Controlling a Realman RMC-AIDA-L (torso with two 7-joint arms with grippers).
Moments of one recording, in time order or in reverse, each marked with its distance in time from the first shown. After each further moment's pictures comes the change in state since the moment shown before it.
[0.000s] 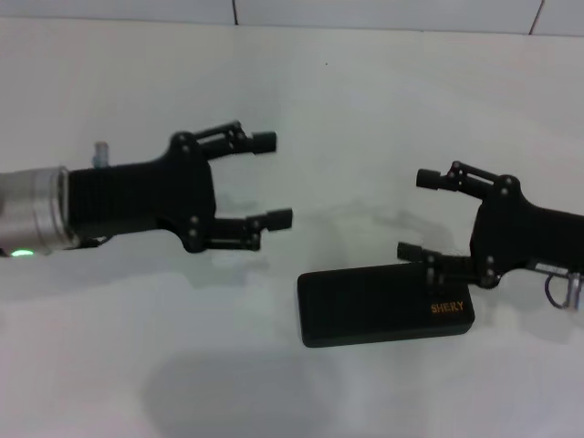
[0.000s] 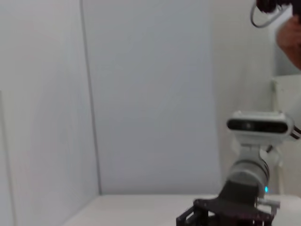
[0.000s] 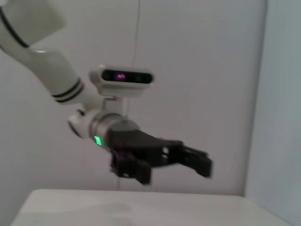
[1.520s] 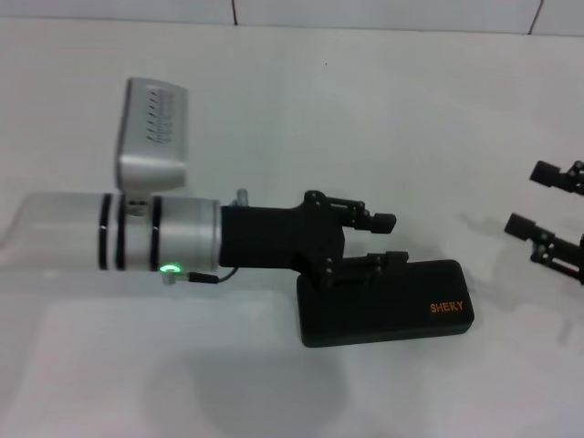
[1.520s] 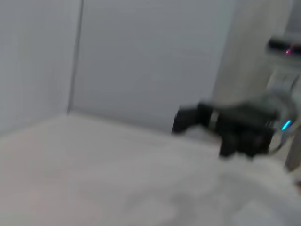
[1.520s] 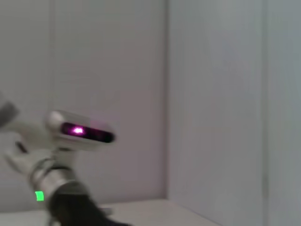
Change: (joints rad) left arm -0.106 -0.092 0.000 0.203 0.163 -0.393 -0.204; right arm -0.193 -0.010 0.233 -0.131 -0.042 -0.115 0.094
